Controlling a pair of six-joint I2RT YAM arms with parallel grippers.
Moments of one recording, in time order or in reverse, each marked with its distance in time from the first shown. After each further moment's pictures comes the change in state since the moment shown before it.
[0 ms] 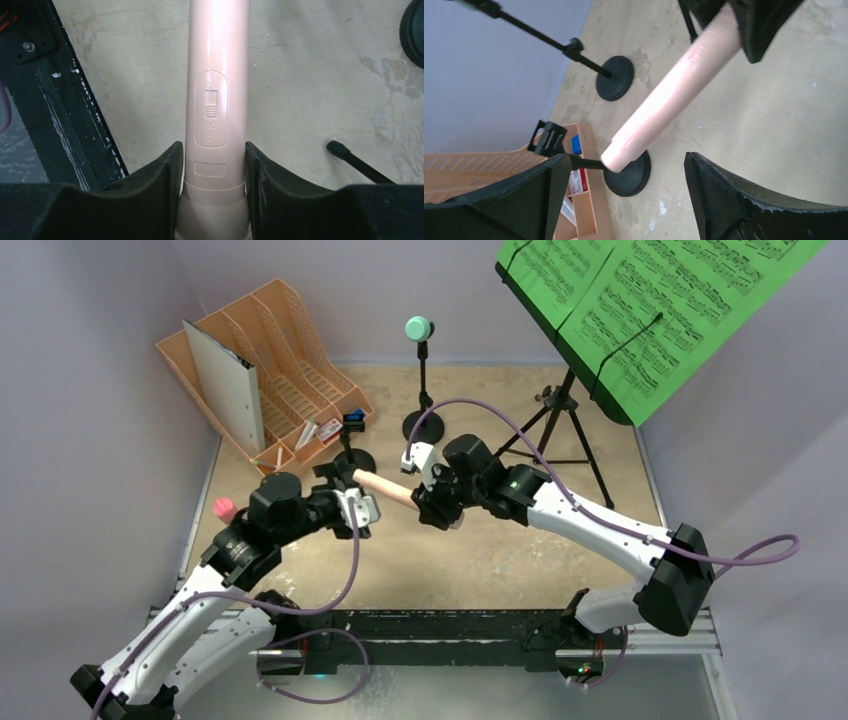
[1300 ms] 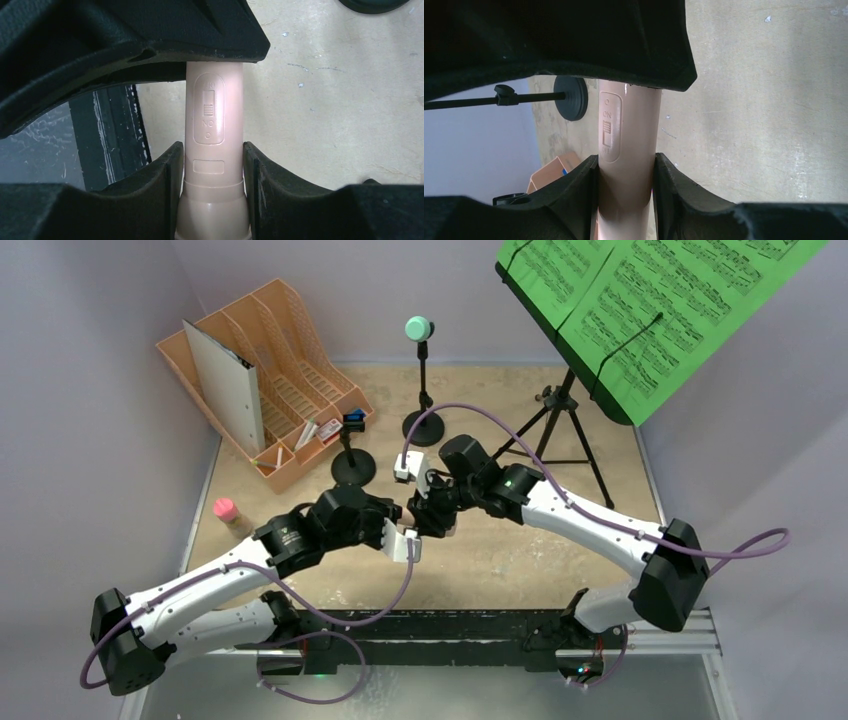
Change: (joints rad) left arm -0.324 0.264 -0.010 -0.032 -0.187 0.285; right arm 0.000 0.039 0.000 0.020 -0.213 -0.053
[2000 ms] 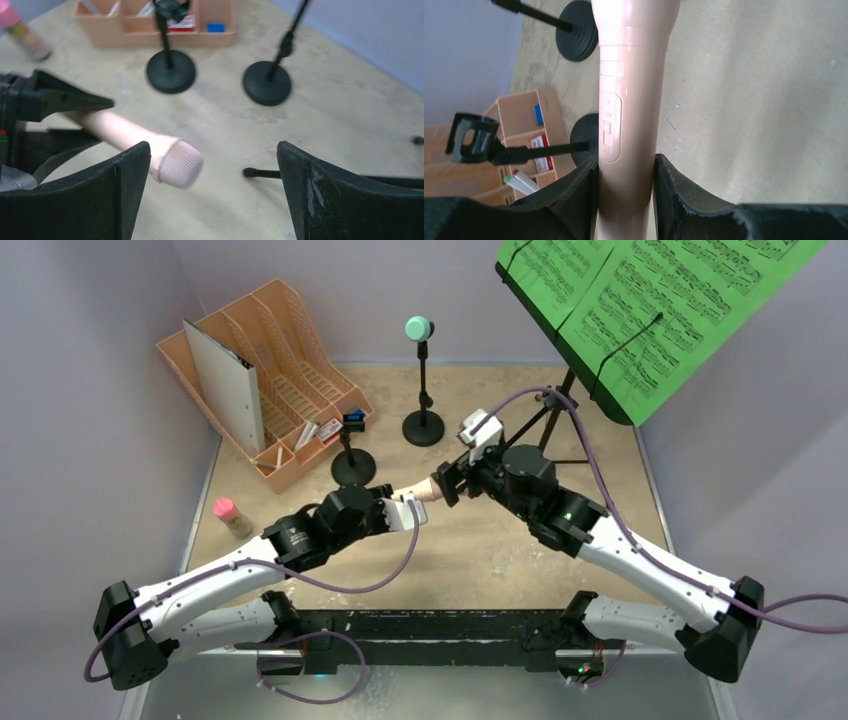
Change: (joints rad) left arm -0.014 0.024 -0.026 0.088 -0.241 -0.346; right arm -0.004 -0.324 -0.154 0.302 0.542 0.163
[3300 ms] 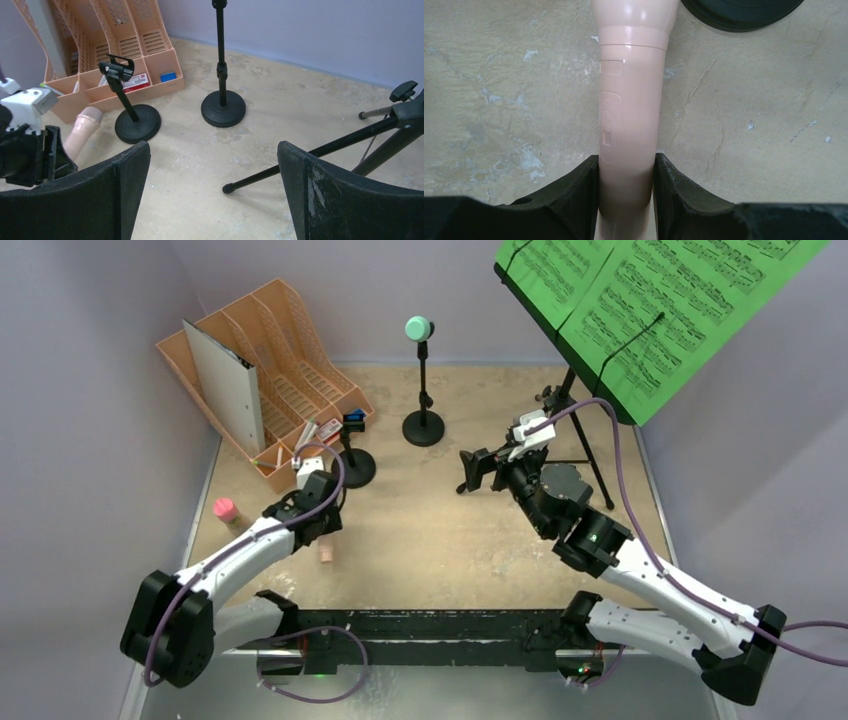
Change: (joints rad) left arm 0.474 0.140 -0.154 -0.119 -0.232 -1.276; right arm -0.002 -0.215 -0.137 0.171 0.357 0.109
